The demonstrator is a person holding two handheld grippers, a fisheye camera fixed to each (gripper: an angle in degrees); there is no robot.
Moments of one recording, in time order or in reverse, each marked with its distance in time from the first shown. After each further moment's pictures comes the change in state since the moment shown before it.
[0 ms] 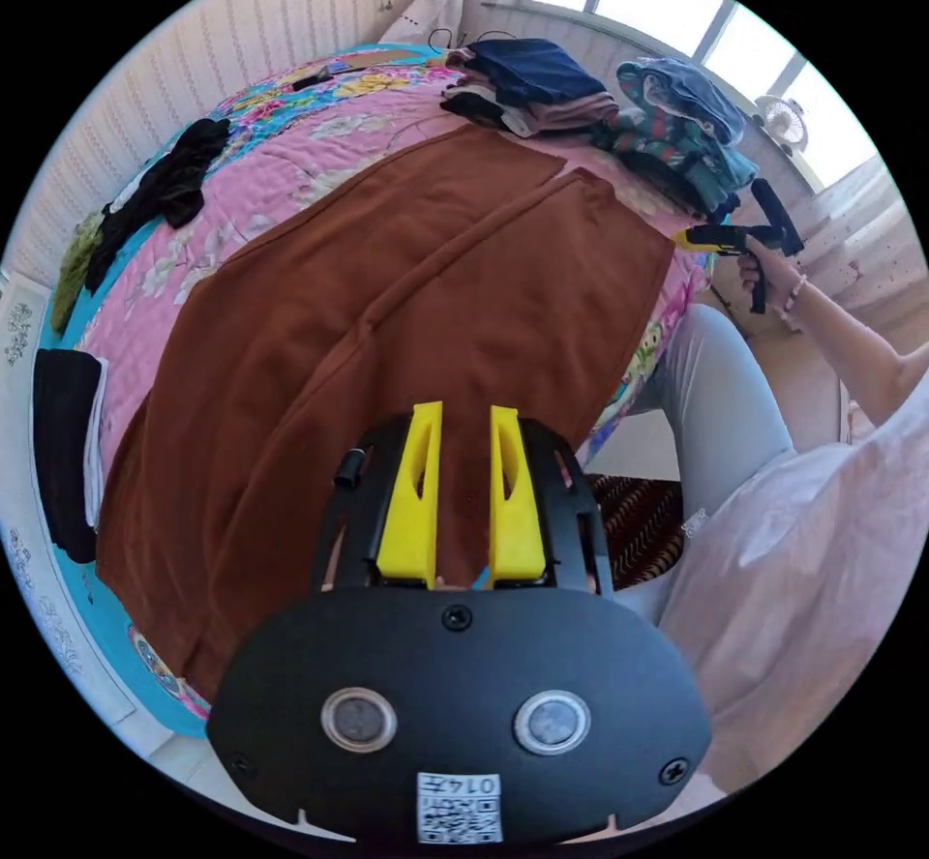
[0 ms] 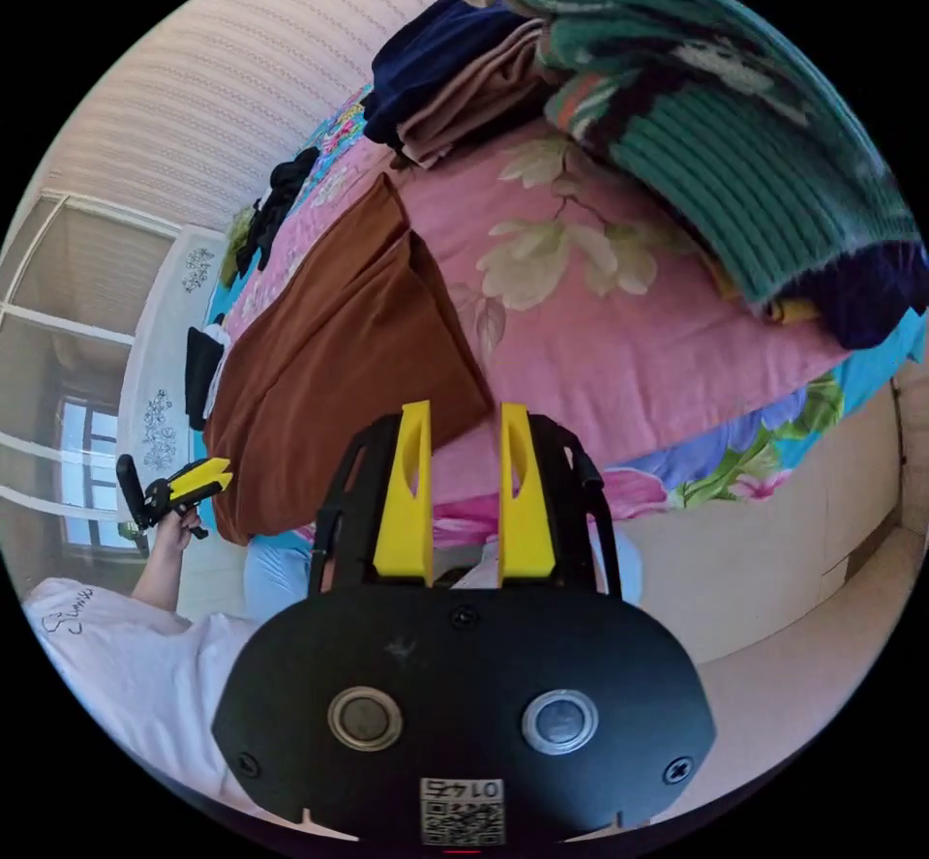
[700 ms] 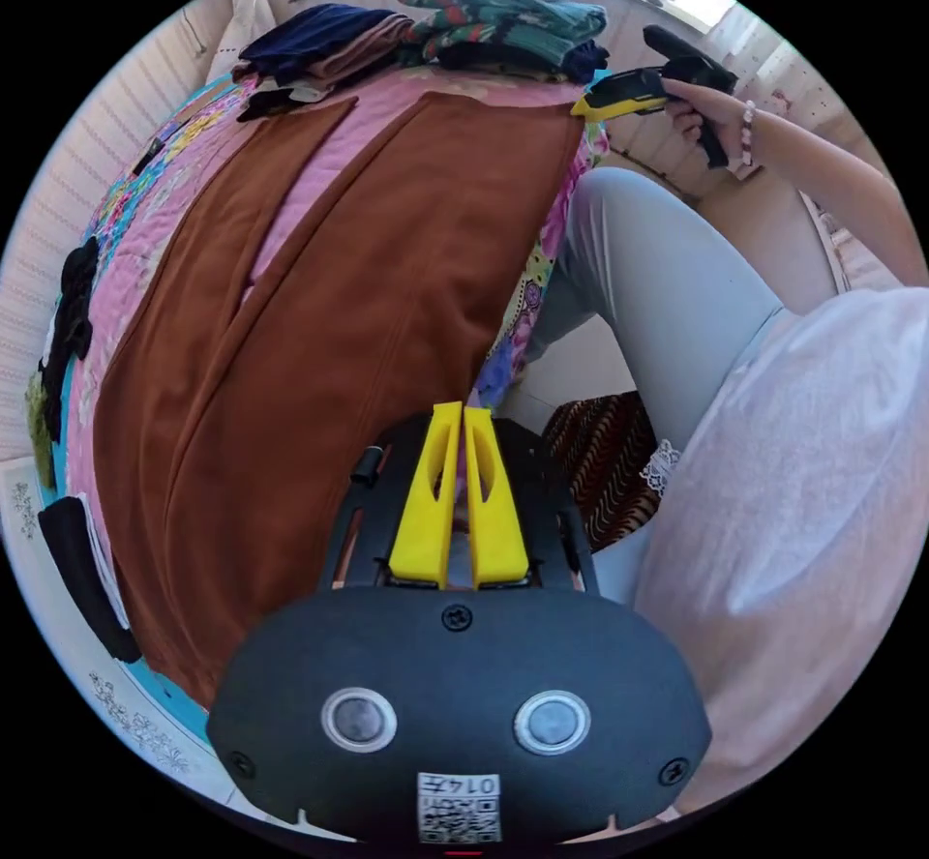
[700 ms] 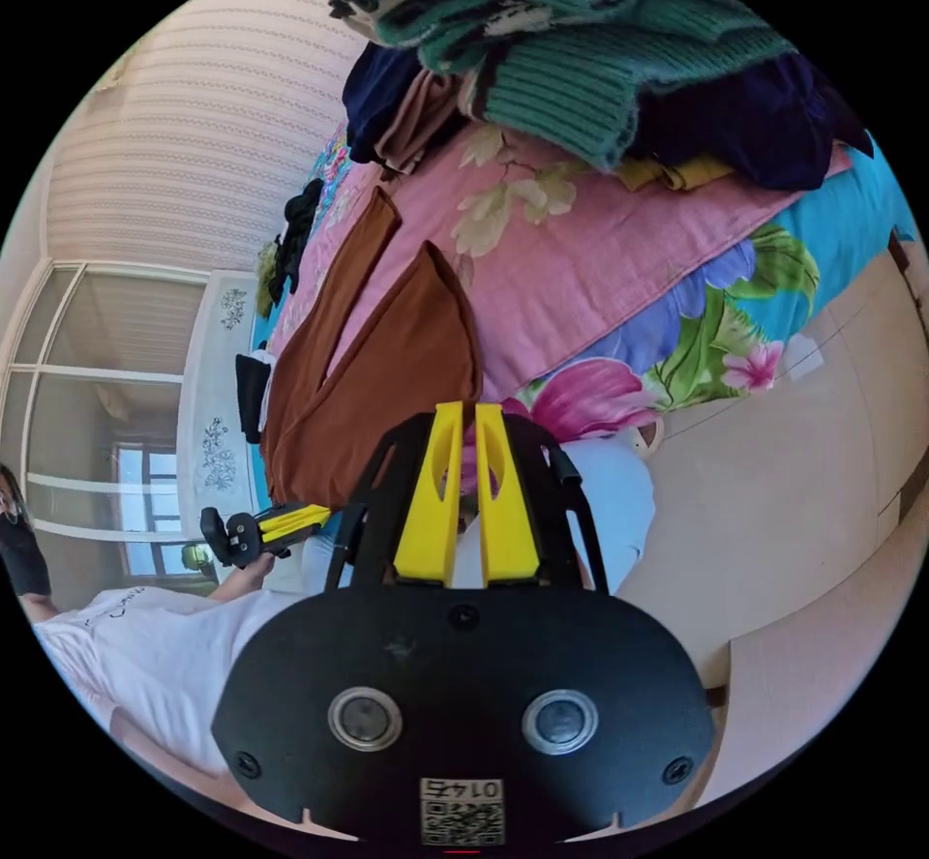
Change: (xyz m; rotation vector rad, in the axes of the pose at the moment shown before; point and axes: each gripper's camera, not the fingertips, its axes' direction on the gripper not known) left arm 0.057 0.059 -0.037 -0.132 -0.046 0.287; right arm -0.015 0.032 0.070 -0.015 -0.125 0.121
